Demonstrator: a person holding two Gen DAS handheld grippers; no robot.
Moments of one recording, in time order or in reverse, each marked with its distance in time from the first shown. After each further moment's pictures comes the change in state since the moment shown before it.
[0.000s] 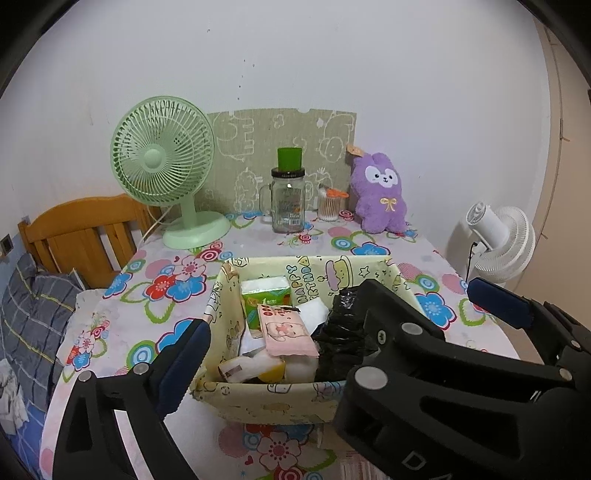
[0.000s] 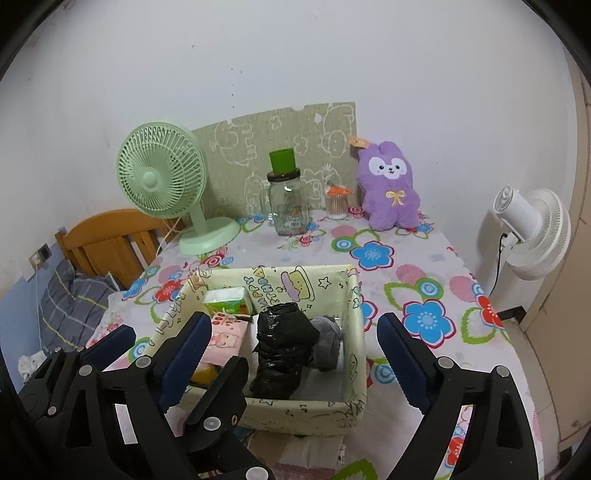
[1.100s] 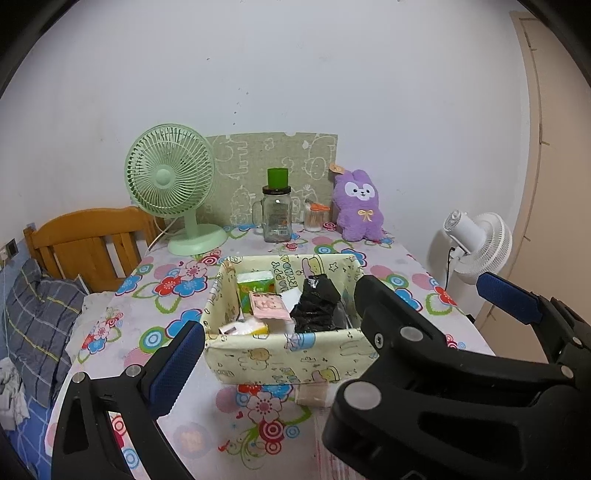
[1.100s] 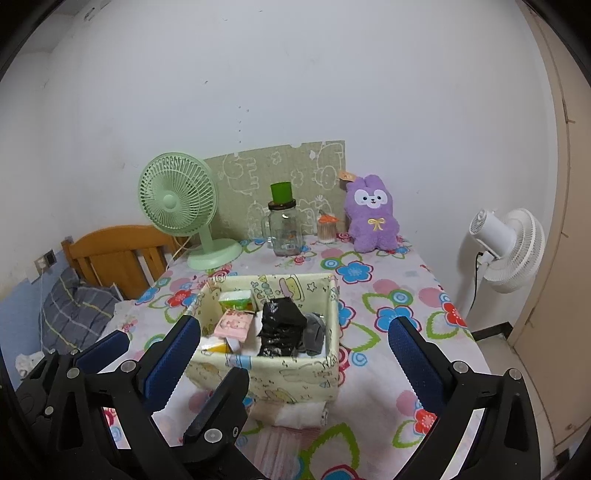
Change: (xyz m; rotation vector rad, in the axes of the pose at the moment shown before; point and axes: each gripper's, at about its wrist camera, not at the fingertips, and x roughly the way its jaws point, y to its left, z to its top) left arm -0.072 -0.020 -0.027 0.013 -0.067 -0.027; right arm -0.084 -0.001 -0.027 -0.026 -0.111 -0.023
